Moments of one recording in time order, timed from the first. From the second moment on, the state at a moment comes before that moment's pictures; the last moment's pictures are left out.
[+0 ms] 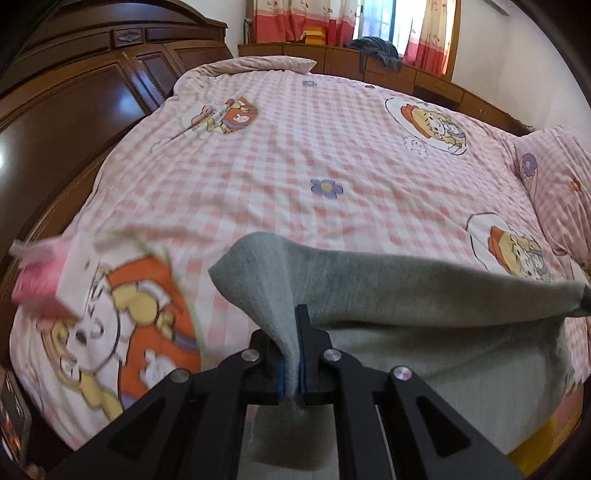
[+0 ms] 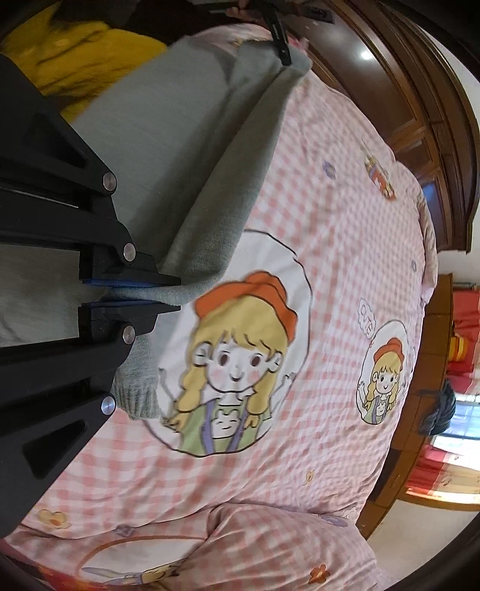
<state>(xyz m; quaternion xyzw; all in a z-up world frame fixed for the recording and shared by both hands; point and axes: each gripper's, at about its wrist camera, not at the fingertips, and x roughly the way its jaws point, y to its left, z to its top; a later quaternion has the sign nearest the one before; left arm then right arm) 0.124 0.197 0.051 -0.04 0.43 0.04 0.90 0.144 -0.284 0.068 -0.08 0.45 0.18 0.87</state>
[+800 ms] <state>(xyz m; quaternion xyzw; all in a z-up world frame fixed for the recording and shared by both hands) -0.018 0.165 0.015 -0.11 0.49 0.04 0.86 0.034 -0.301 -0.012 -0.08 0.51 0.11 0.85</state>
